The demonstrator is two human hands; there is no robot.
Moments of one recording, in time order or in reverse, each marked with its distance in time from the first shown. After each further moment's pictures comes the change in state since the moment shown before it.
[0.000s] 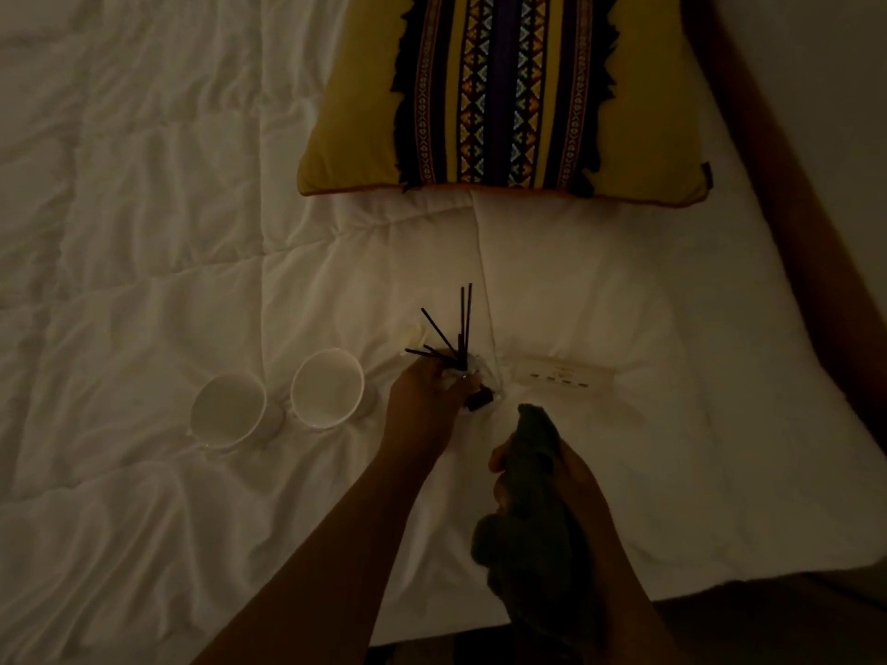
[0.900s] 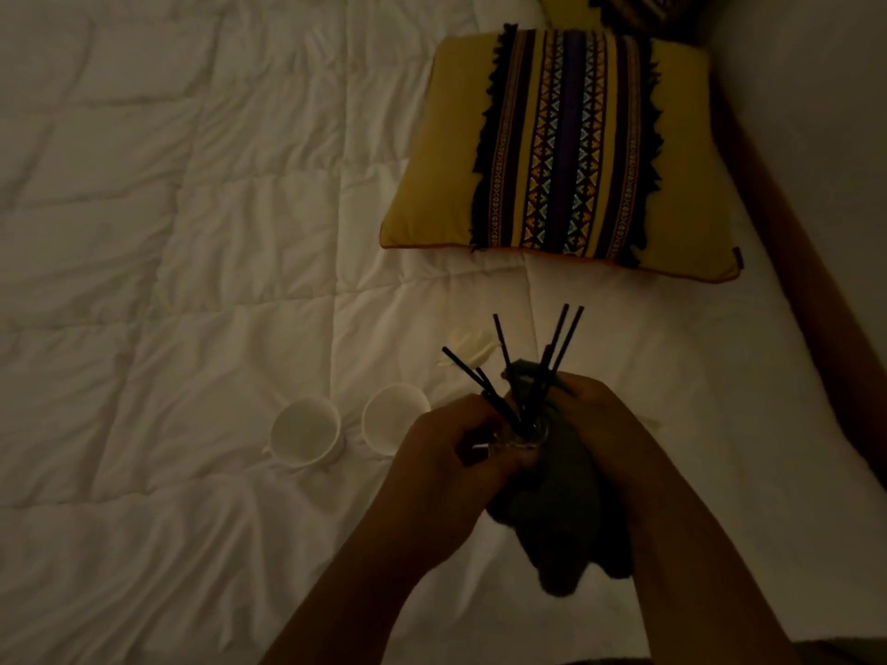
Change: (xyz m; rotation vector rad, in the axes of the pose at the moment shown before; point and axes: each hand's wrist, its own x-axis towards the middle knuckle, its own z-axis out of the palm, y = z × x) left_hand -0.096 0.085 -0.107 -0.219 -0.253 0.240; right_hand -0.005 -0.106 0.039 -0.070 -0.121 -0.344
